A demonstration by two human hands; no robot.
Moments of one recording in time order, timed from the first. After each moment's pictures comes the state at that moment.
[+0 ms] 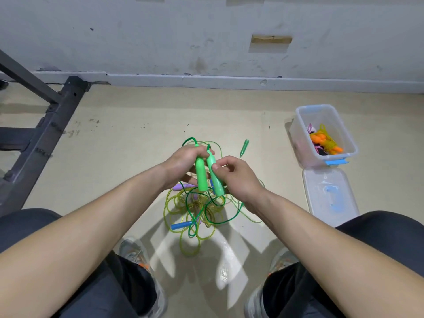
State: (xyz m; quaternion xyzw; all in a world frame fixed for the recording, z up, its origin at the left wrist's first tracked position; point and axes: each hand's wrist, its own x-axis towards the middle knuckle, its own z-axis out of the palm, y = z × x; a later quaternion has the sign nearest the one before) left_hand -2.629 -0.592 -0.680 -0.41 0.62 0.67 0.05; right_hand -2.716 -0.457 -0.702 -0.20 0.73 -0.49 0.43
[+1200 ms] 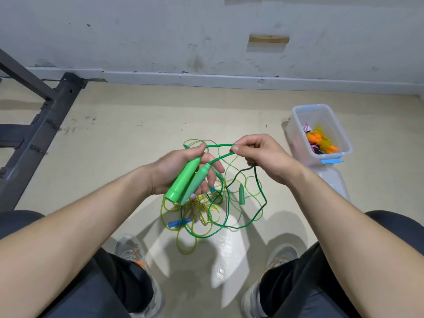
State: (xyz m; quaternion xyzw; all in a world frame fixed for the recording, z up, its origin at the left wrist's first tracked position) left_hand -2.604 -0.591 -0.672 -0.22 0.54 0.80 0.17; right_hand -2.789 -0.442 -0.678 -0.32 0.67 -0.51 0.43
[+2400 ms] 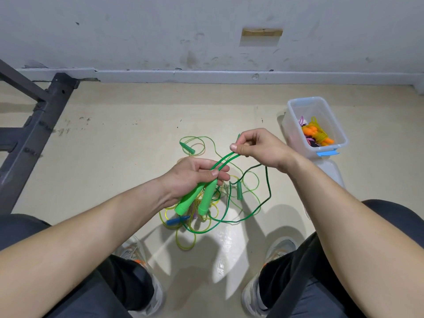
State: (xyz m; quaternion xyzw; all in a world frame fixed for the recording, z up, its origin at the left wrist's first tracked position) left_hand -2.607 -0.549 -0.687 -0.27 0.60 0.75 0.05; right_hand -2.805 -0.436 -0.680 -0.36 0.74 -0.40 0.40
